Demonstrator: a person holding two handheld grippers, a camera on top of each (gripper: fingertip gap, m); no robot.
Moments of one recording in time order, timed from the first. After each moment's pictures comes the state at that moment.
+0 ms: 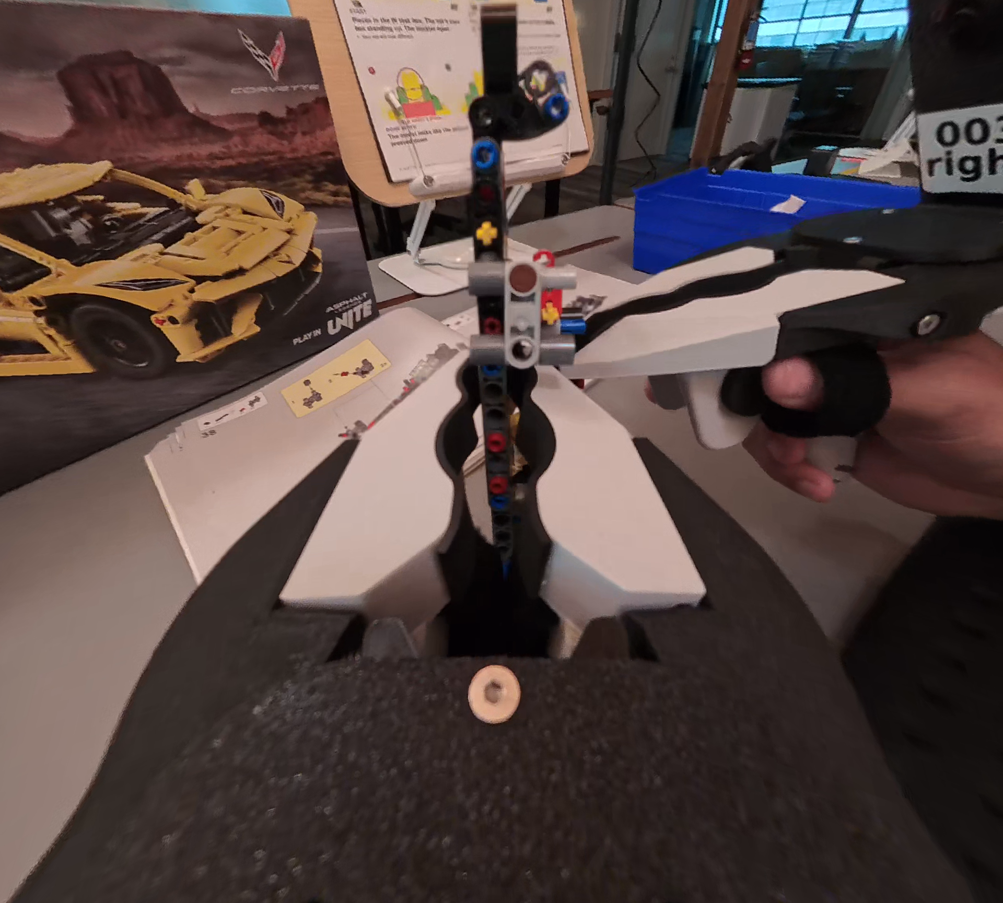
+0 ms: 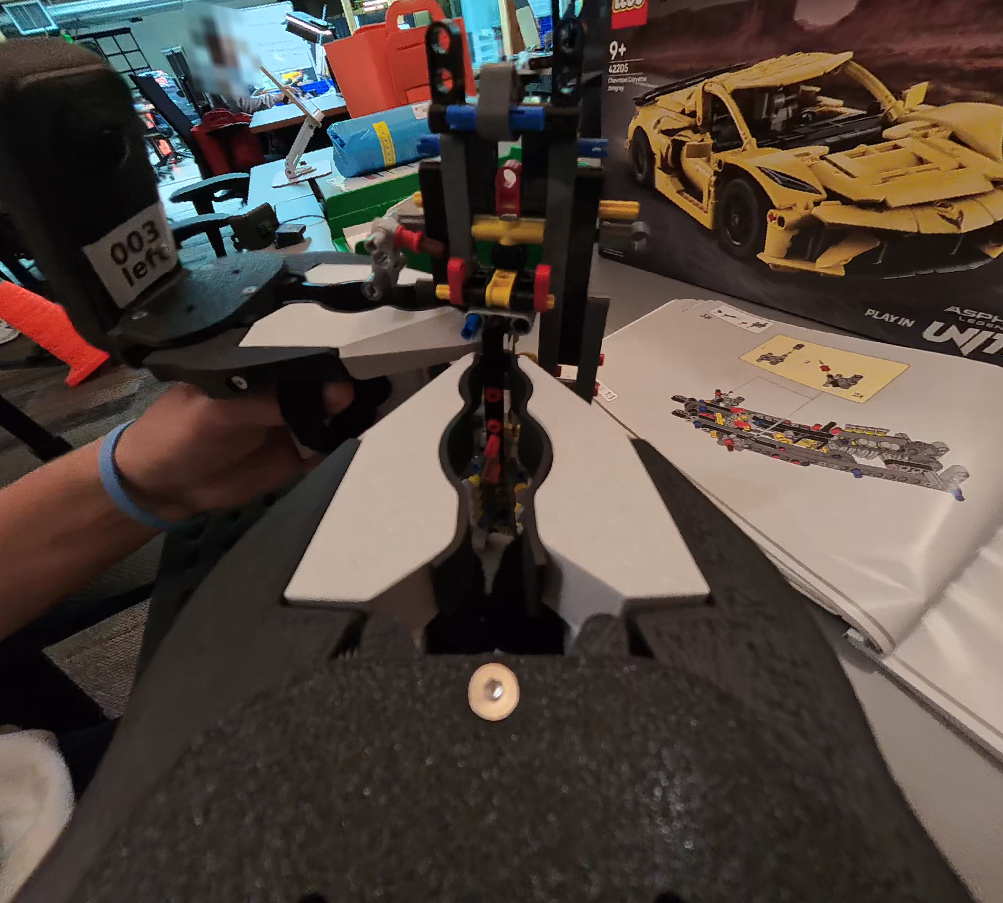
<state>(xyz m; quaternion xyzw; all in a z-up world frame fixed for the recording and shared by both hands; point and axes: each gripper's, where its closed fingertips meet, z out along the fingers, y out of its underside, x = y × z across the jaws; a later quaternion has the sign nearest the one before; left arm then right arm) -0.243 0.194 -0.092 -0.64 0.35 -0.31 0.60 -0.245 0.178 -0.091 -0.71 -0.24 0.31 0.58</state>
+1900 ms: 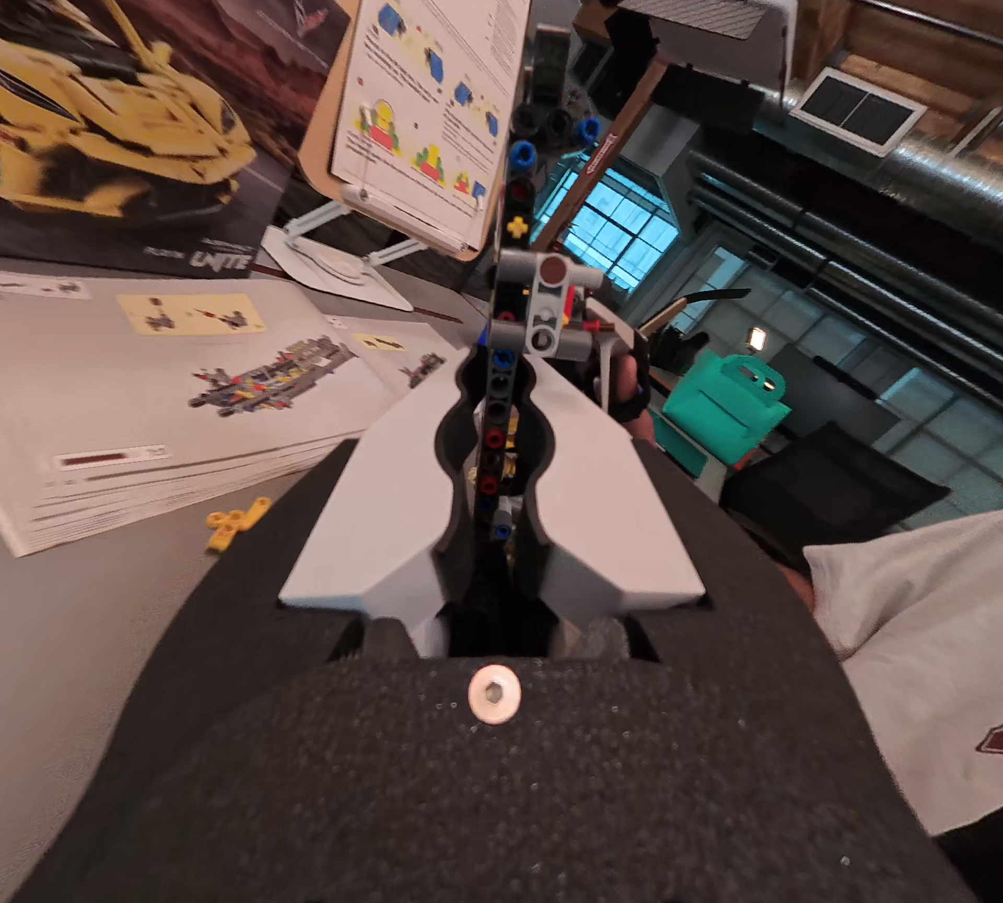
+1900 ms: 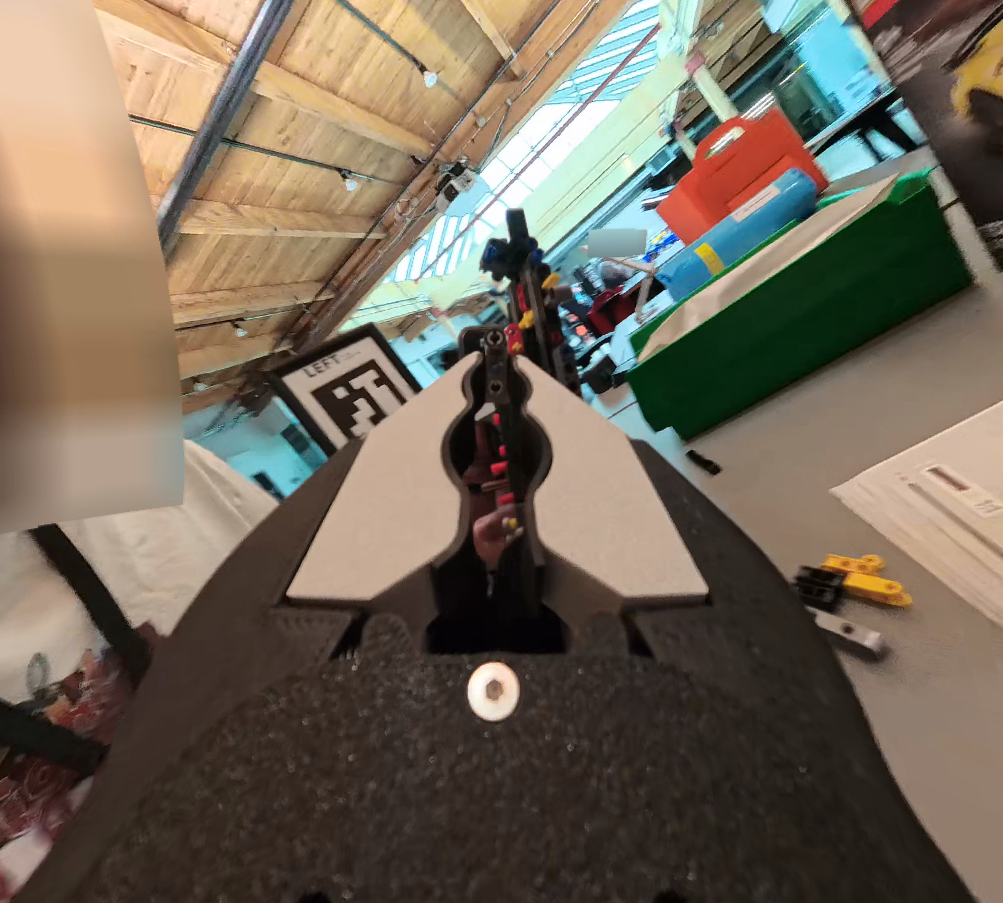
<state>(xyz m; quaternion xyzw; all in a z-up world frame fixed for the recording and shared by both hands) -0.303 0.190 -0.064 -0.63 0.19 -0.59 0.47 -0.250 0.181 -0.039 -0.54 -0.15 0.70 0.44</state>
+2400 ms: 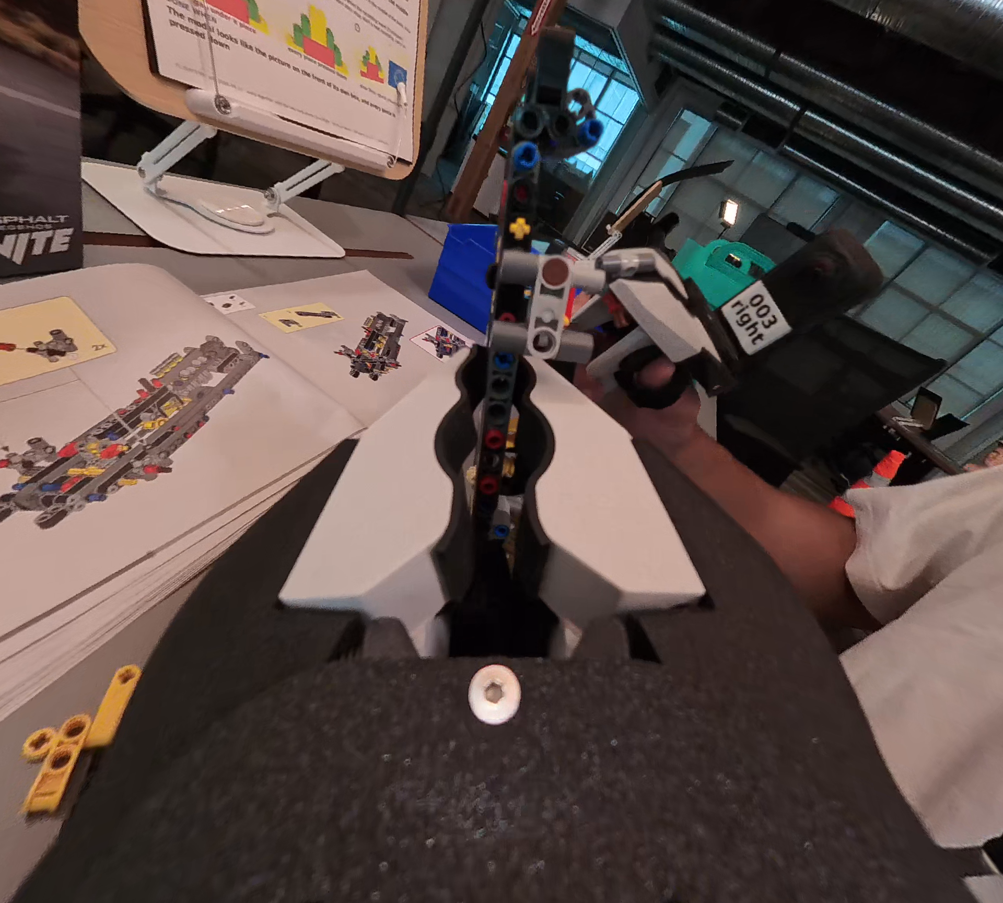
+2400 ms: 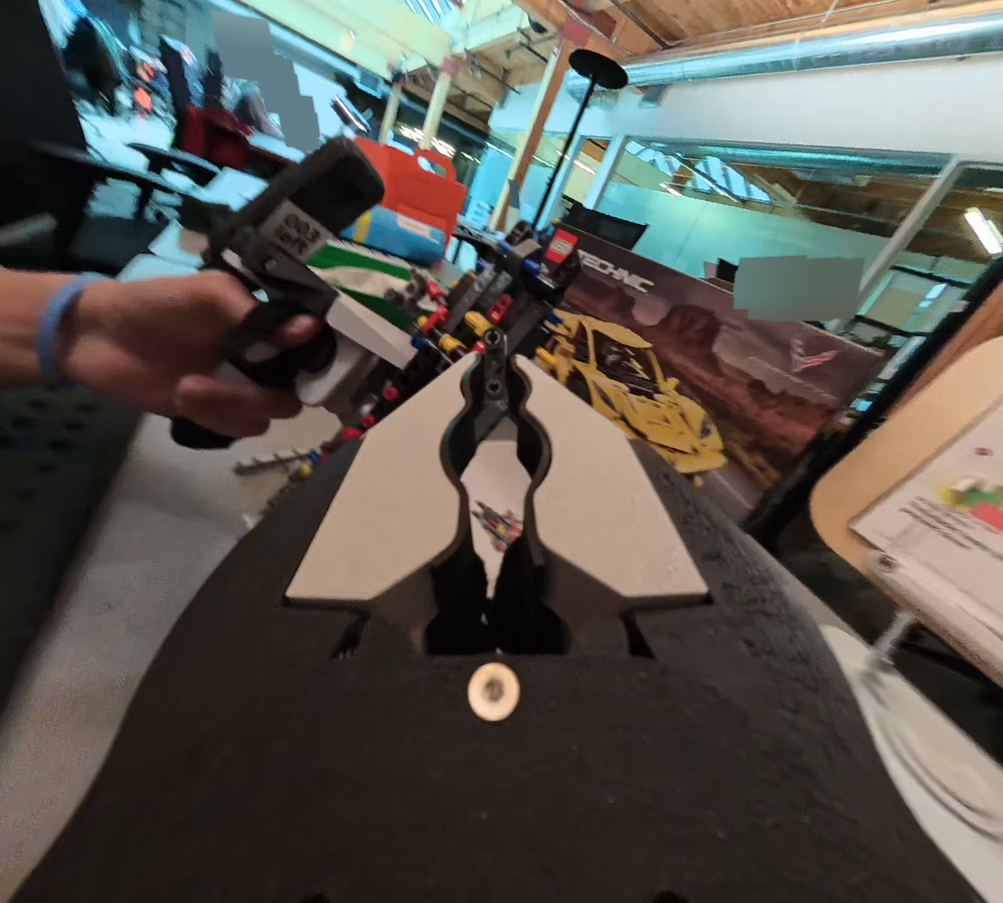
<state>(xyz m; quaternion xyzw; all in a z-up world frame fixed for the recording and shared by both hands) -0.199 0.191 -0.075 -0.63 0.30 -0.58 0.42 -0.166 0.171 -0.034 -0.54 -0.38 0.17 0.74</state>
